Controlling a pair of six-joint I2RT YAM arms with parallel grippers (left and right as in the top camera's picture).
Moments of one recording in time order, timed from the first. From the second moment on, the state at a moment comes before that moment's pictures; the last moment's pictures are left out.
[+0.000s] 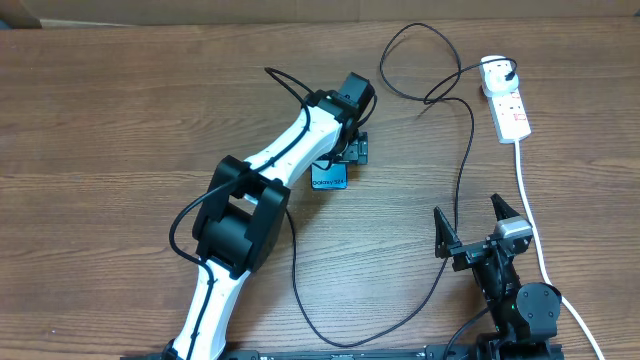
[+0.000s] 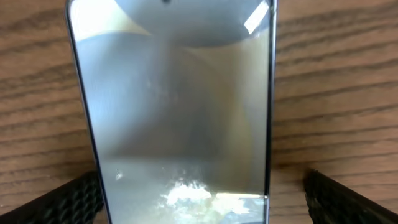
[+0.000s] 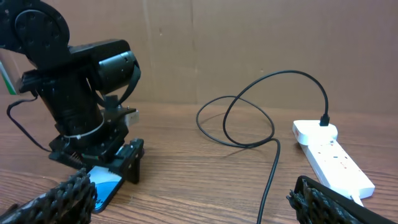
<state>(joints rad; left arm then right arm) -0.56 2.32 1.83 -0.91 -0.11 -0.54 0.06 0.01 0.02 -0.02 -0.18 0.04</state>
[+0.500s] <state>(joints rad) -0.56 2.31 1.81 -0.87 -0.11 -0.55 0.06 0.01 0.02 -0.02 -0.18 0.04</state>
